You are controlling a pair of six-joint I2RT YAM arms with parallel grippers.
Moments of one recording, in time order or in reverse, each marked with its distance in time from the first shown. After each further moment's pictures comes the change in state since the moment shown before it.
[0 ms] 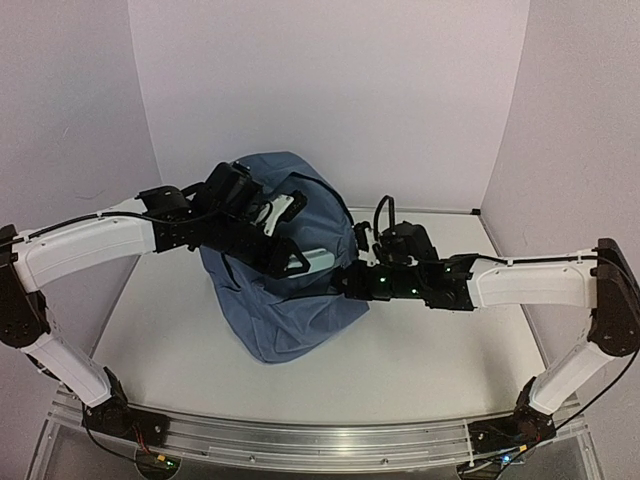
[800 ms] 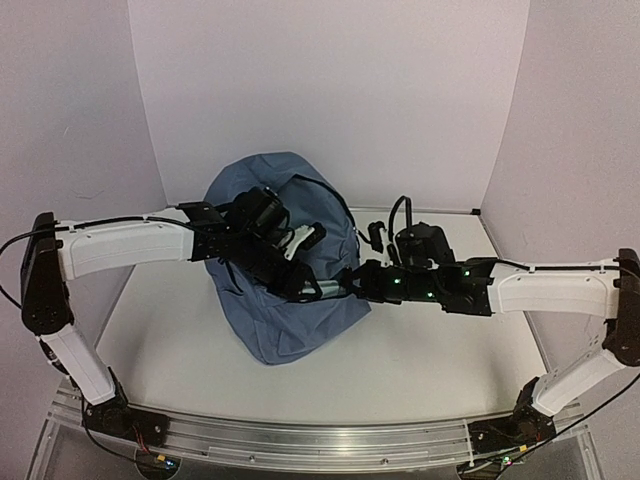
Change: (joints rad) left arm -0.002 0.163 -0.011 0.025 0.109 0.018; right arm 0.007 -0.117 -0.066 -0.024 0.007 0.058
